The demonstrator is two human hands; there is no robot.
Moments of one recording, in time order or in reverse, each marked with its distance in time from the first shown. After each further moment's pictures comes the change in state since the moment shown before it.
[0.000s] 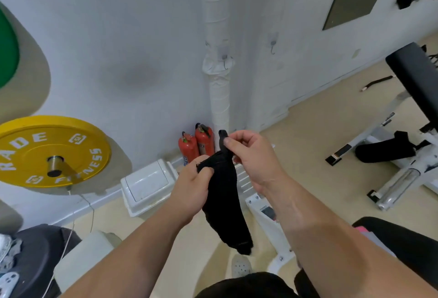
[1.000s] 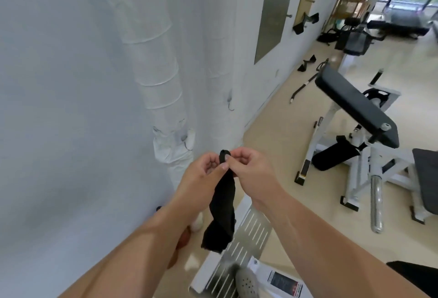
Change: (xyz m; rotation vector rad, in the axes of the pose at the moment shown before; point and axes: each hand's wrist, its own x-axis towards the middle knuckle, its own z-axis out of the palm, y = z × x) left_hand 0.409 0.113 -0.015 -0.054 -0.442 0.156; right_hand 0.327 -0.061 -0.002 -0.067 0.462 -0.098
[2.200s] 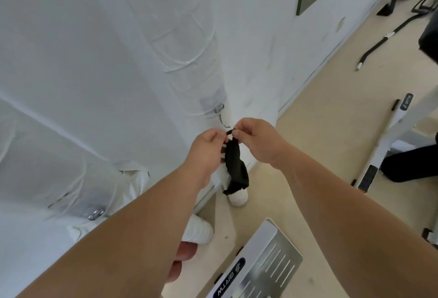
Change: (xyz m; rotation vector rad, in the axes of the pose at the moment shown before) left_hand 0.420 -0.106 0.094 0.080 0.267 -0.349; right_hand 0.445 0.159 -0.099 -0.452 -0.434 -0.044
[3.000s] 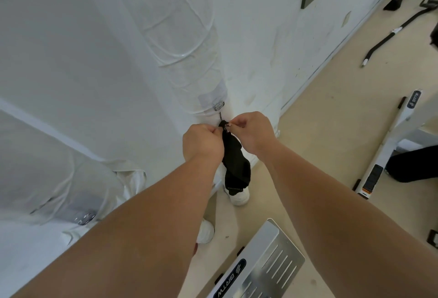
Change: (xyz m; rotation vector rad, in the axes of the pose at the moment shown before) left_hand 0.036 -0.005 0.005 0.444 0.405 0.087; right_hand 0.044 0.022 0.026 -0.006 0.200 0.063
